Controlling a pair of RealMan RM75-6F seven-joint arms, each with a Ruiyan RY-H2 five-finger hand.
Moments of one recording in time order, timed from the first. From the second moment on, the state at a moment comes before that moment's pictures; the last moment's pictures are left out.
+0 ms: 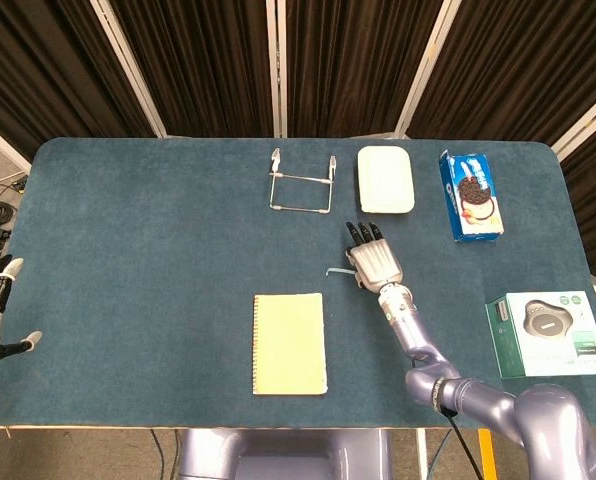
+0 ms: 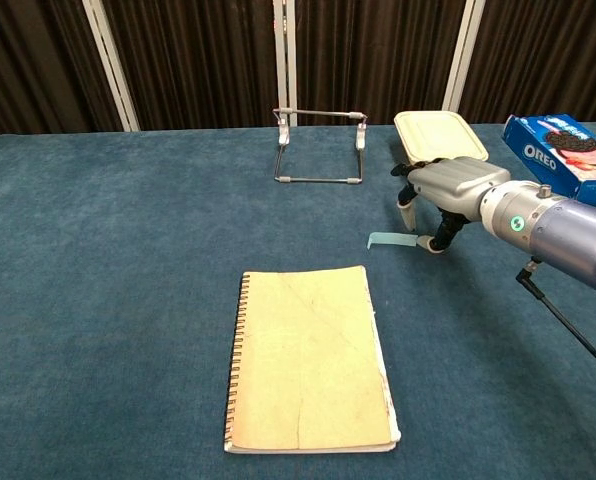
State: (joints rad) left arm -0.13 -1.07 -0.10 -1.72 1.36 1.42 0.16; right arm 0.83 -1.82 0.23 -0.96 -1.09 0.85 -0.44
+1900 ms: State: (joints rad) left arm -0.13 -1.02 -0.08 -1.74 1.40 1.42 0.06; right arm 0.92 -1.71 0.09 -1.61 -0.92 1.00 -1.04
